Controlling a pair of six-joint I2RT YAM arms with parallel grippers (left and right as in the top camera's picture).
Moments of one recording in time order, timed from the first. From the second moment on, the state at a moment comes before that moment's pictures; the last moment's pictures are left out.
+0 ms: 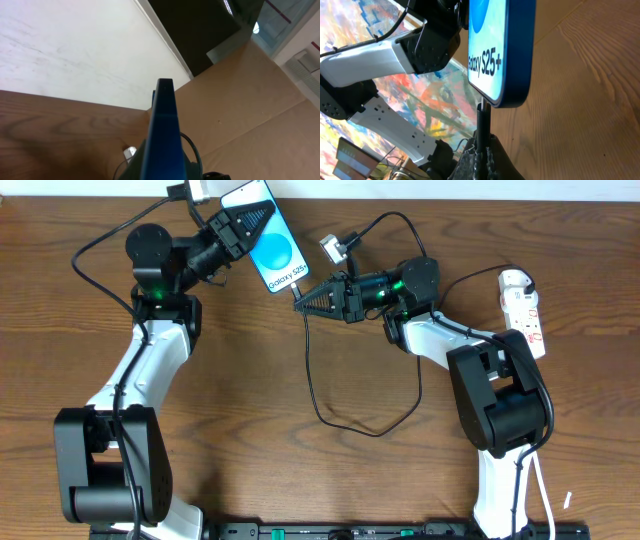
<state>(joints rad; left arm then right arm) -0.01 1.72 1.13 0.77 0.88 -1.08 0.37 2.16 1.28 1.31 -1.44 1.25</state>
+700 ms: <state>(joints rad) -0.02 1.72 1.13 0.77 0.88 -1.11 0.37 2.16 1.28 1.31 -1.44 1.25</state>
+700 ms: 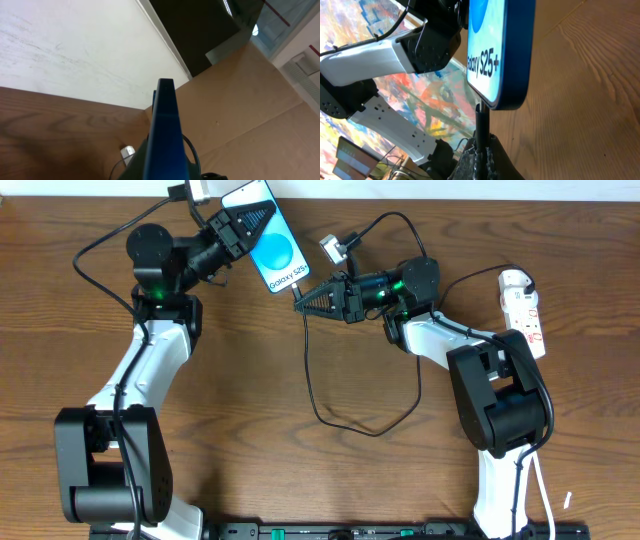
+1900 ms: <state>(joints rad) -0.03 1.72 1.13 0.77 0.87 -1.11 0.37 2.16 1.28 1.31 -1.45 1.25</state>
